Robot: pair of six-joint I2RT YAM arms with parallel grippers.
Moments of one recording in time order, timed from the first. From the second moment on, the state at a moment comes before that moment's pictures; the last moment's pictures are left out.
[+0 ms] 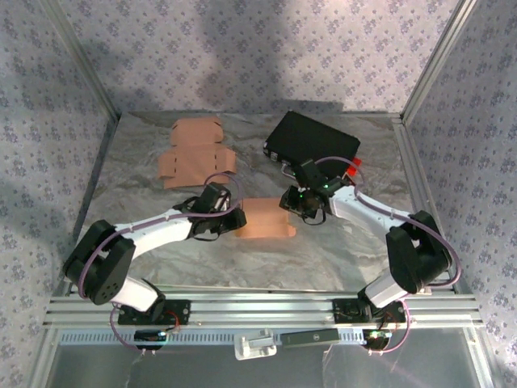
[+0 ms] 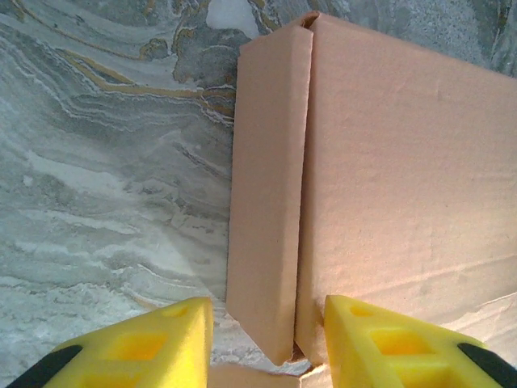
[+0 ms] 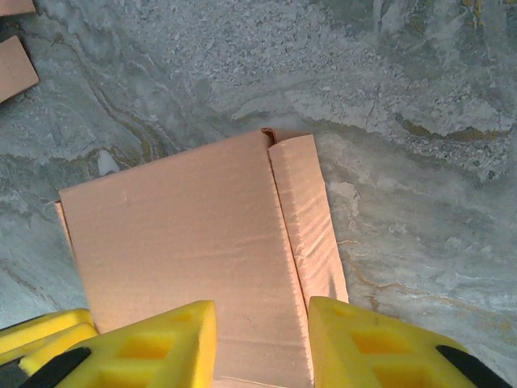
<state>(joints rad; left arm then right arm) -0.68 1.46 0.72 -0.21 0.16 -0.87 0.57 1.53 0.99 -0.51 -0.15 0.89</state>
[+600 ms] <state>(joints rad) -0.68 1.48 0.72 -0.19 0.16 -0.87 0.57 1.58 0.94 -0.45 -0.21 0.82</state>
